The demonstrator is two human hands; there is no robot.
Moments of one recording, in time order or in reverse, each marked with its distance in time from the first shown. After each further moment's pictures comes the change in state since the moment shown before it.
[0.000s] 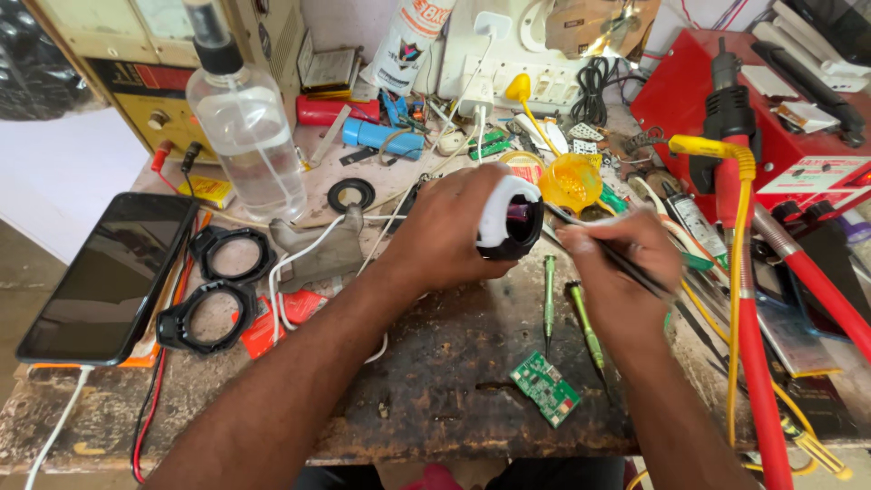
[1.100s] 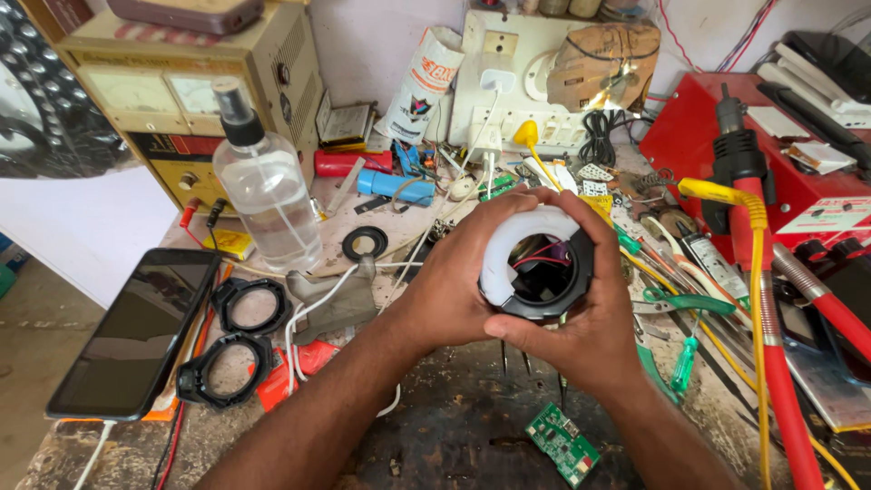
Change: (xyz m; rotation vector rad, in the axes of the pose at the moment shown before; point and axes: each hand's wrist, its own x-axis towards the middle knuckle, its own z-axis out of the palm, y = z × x) left_hand 0.008 0.012 -0.012 -0.347 0.033 0.044; right_hand 0.014 -0.030 0.035 0.237 -0.324 -0.058
